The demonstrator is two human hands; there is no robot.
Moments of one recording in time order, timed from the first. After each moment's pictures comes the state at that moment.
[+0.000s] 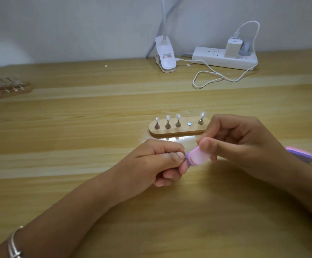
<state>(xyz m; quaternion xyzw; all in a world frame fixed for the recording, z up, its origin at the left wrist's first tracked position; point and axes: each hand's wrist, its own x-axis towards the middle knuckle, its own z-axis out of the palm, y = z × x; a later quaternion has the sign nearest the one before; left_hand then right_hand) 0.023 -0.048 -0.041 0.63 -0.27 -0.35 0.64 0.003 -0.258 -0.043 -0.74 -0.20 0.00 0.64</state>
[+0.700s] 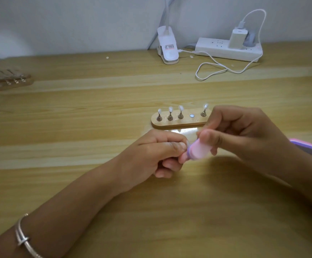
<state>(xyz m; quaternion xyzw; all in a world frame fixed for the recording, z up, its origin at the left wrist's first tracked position) 0.023 -0.049 -0.039 0.62 -0.25 -0.36 0.65 0.003 -0.256 -0.044 -0.75 -0.23 -0.01 0.63</state>
